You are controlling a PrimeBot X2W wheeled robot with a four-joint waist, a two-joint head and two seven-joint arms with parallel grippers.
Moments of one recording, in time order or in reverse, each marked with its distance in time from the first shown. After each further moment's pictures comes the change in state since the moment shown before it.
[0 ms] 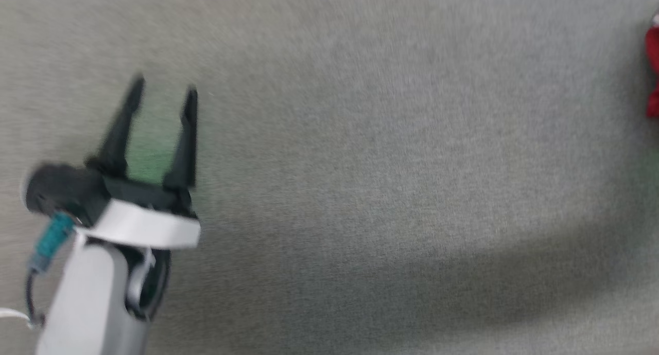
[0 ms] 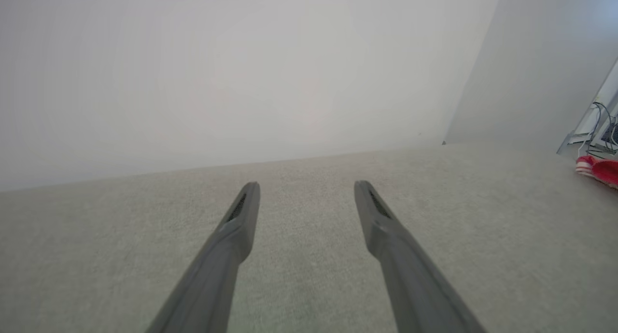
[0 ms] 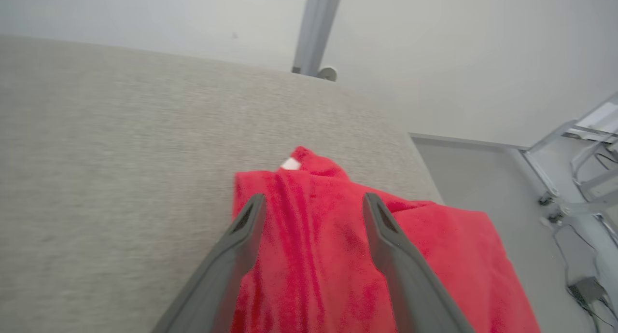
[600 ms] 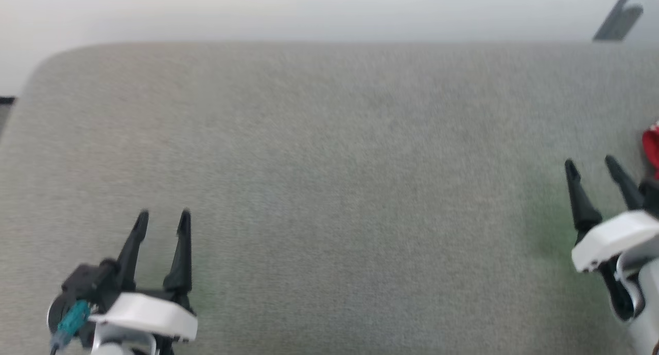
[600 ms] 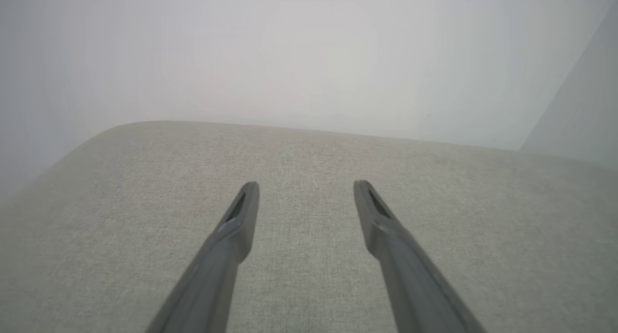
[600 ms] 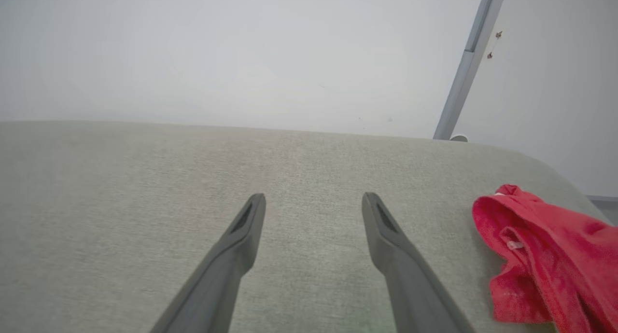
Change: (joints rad) left arm 0.268 -0.091 0.095 0.129 -0.018 0.000 0.000; right arm 0.432 0.158 0.025 -0.285 0.069 0.000 -0.117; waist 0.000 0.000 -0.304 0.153
